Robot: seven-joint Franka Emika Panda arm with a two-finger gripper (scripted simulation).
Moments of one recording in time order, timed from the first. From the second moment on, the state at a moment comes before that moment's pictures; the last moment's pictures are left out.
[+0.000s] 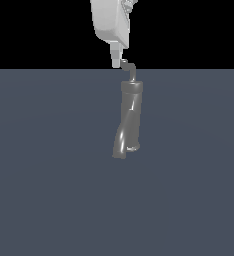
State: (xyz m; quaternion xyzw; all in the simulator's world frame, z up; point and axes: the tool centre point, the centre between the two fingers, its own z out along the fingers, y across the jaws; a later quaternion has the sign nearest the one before) arm -0.061 0.000 0.301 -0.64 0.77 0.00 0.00
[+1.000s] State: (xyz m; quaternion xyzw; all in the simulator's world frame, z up) arm -0.056 -0.062 0.301 -0.65 0.76 0.00 0.00
